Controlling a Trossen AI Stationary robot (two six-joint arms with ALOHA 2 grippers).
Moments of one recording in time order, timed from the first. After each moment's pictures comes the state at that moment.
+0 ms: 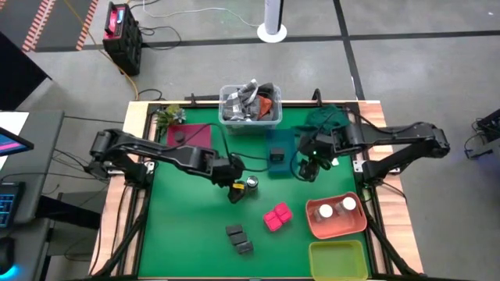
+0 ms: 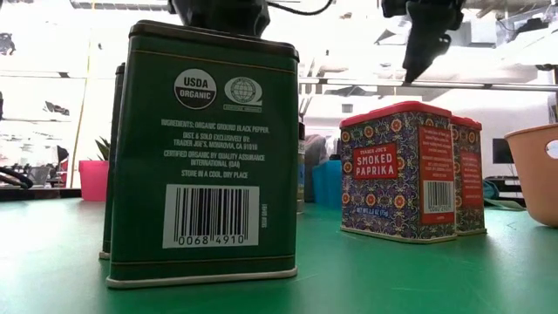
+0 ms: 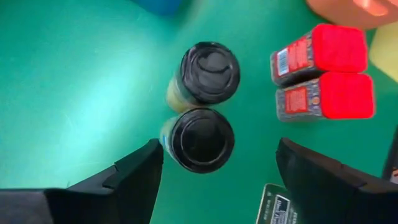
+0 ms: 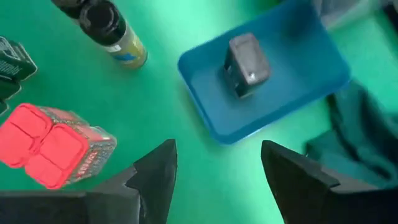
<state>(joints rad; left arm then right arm) -0.13 1.61 1.31 -0.66 -0.08 -0.68 0.03 1.26 1.23 -1.06 0.18 0.42</state>
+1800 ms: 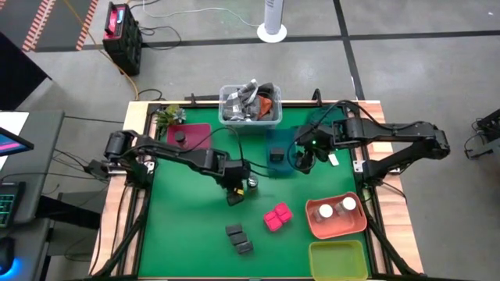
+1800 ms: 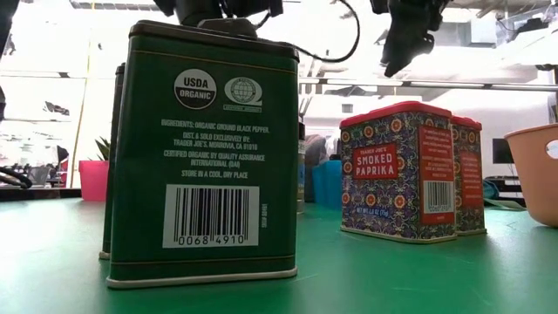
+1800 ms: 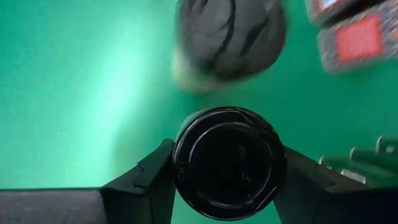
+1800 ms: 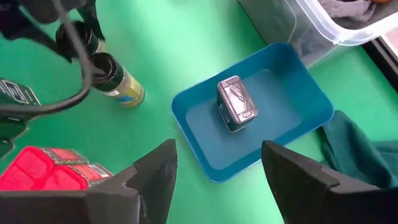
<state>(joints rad) -0.08 1.75 1.31 -0.70 0.02 -0.42 -0.04 1.26 1.25 -0.96 0.19 0.37</state>
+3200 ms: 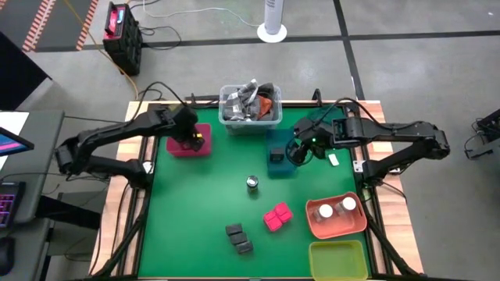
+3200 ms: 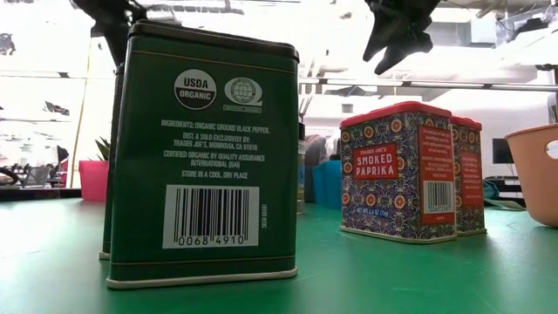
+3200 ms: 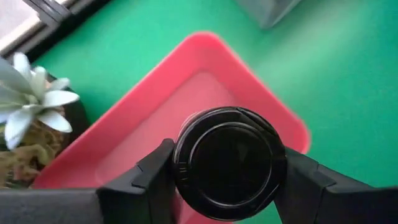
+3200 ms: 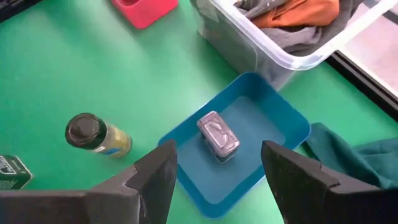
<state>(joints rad) 0.57 1.17 0.88 -0.76 -0.16 -0.25 -0.05 1.26 1.25 -0.87 0.32 0.51</state>
